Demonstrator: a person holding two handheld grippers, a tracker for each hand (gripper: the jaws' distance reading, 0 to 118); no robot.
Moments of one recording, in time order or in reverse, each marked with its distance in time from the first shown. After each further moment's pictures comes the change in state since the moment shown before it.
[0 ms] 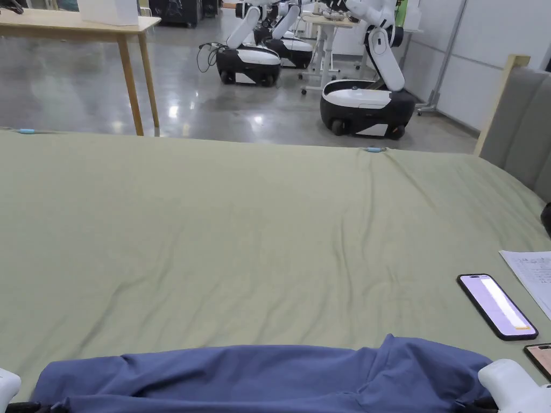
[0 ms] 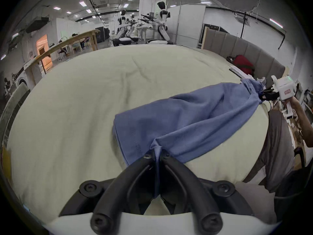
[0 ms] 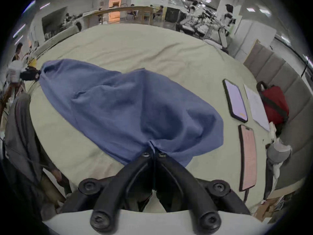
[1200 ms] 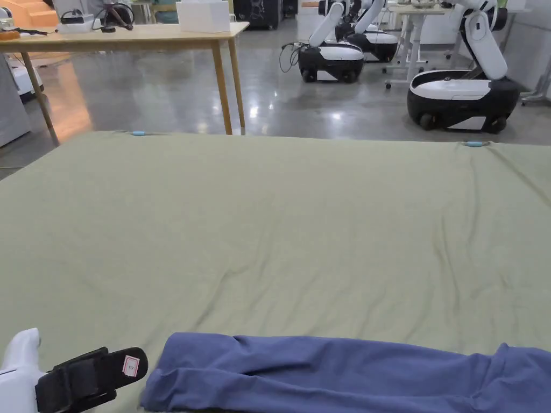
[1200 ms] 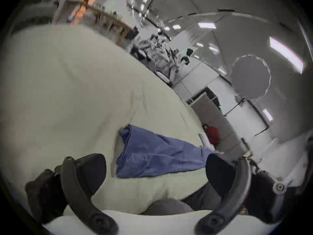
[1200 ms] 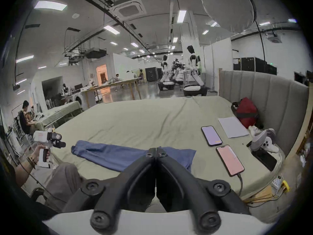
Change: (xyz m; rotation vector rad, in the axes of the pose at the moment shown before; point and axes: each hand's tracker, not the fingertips) left arm -0.072 -0.037 0.057 0.261 -0.420 0.653; right arm -0.054 -0.049 0.203 0.634 -0.003 -0.318
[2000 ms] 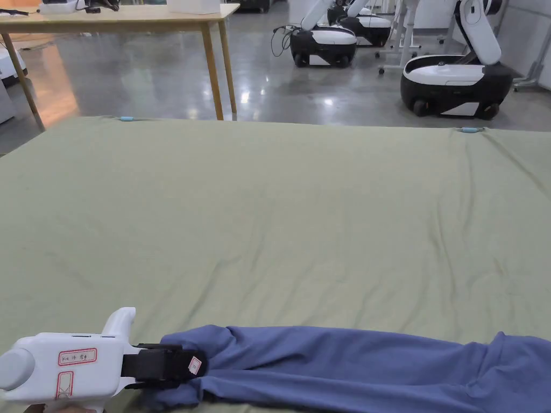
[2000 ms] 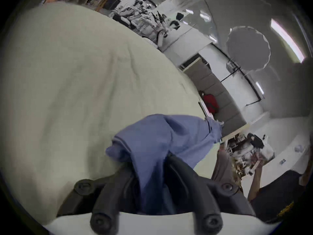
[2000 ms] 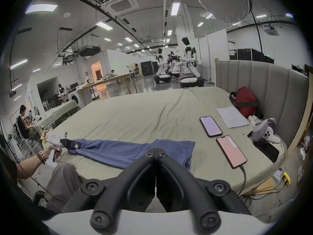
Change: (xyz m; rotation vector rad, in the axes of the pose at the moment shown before) left arm -0.020 0.017 -0.102 -0.333 -0.021 -0.147; right arm 0.010 -0.010 -0.017 -0.068 -0.015 -0.046
